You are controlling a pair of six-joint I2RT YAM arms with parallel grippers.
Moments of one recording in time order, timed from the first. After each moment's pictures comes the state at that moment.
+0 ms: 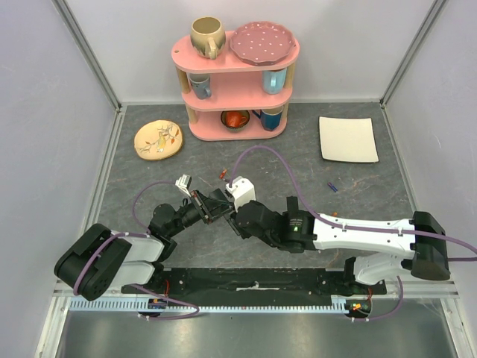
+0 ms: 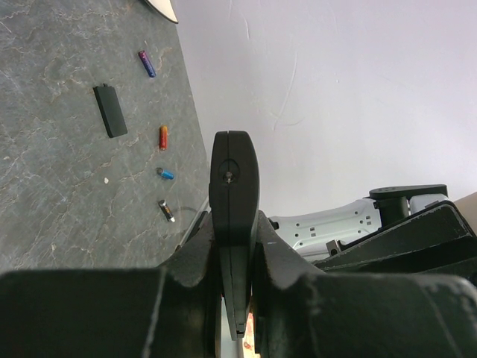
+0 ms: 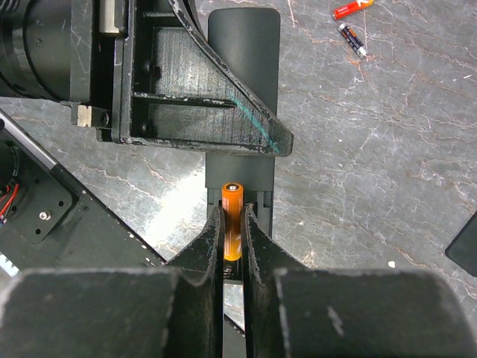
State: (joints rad) left arm -0.54 1.27 0.05 1.29 0.45 -1.37; right arm 1.33 1.34 1.03 -0.34 0.49 0.46
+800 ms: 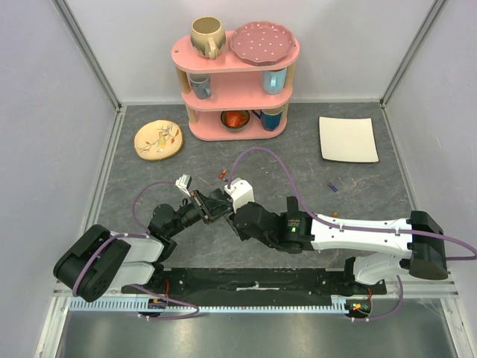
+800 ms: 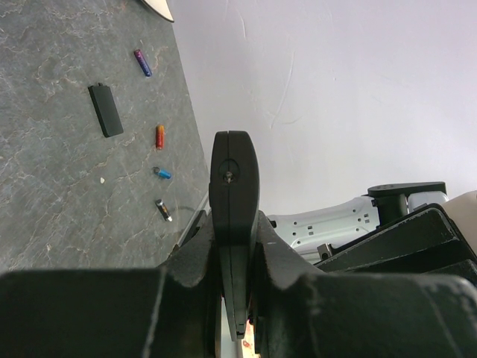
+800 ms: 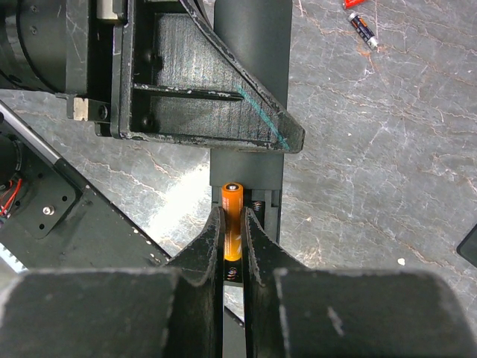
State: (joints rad) left arm -0.54 1.26 0.05 1.29 0.46 -1.37; right arm 1.34 1.36 1.03 -0.34 0.47 0.48
